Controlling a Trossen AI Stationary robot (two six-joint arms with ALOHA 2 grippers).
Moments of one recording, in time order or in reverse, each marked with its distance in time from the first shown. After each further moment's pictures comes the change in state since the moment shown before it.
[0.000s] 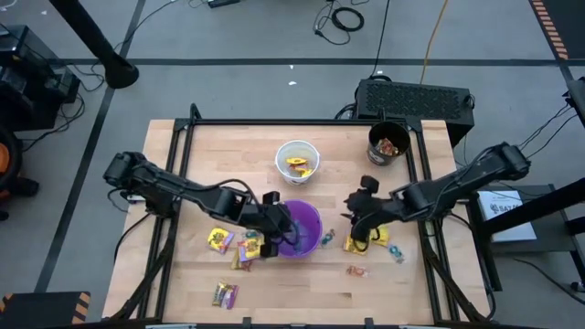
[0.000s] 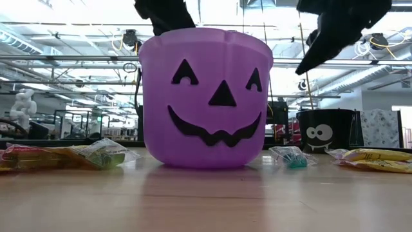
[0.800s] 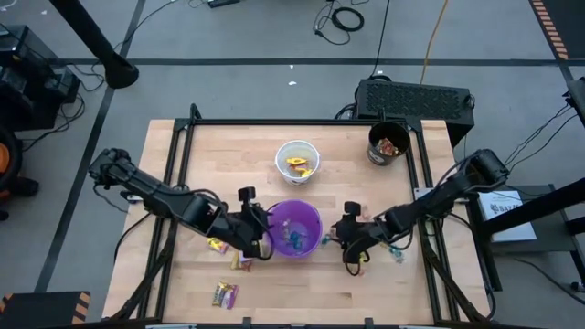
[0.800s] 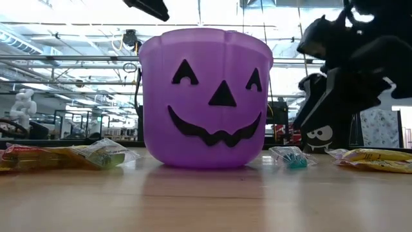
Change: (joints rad) left arm -0.174 -0.148 0.000 -0.200 -0.403 -0.022; right arm 0.083 0.272 -0.236 0.591 -0.056 -0.079
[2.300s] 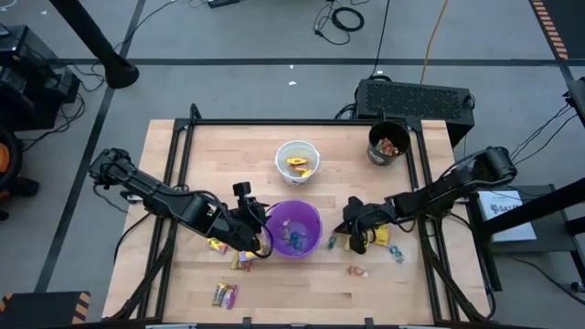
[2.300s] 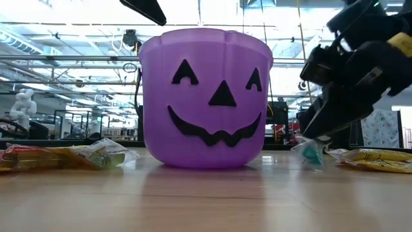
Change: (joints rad) left arm -0.001 -0.001 0.000 -0.059 -0.132 -0.004; right arm -0.167 -0.106 -0.259 0.356 -0.336 0.126
